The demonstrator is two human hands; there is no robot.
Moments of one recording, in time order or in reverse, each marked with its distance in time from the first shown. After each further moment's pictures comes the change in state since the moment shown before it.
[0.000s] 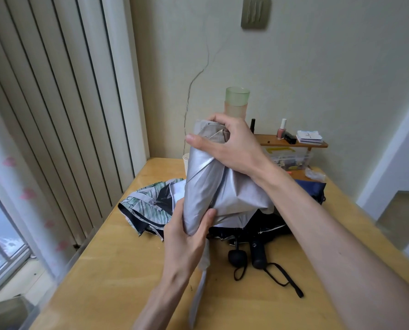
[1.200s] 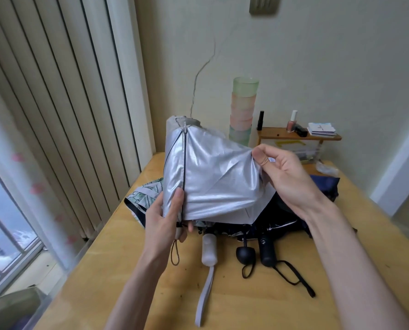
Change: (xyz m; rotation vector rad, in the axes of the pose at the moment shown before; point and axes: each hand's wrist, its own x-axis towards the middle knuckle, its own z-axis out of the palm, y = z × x) left_hand 0.029 -0.005 -0.039 -0.258 -0.102 -0.291; right_hand -0.066 0.064 -0.030 0.373 -0.003 0.157
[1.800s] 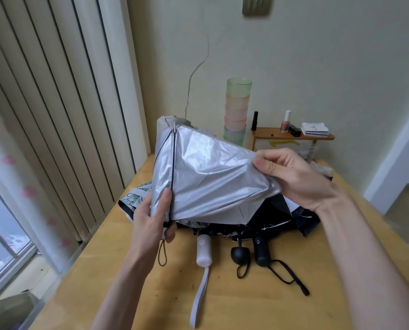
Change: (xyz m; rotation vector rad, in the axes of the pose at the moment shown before) left_hand 0.008 -0.003 -0.017 0.003 -0.017 -0.036; right_hand -0.006 -0.020 -0.031 0.091 -0.293 0.060
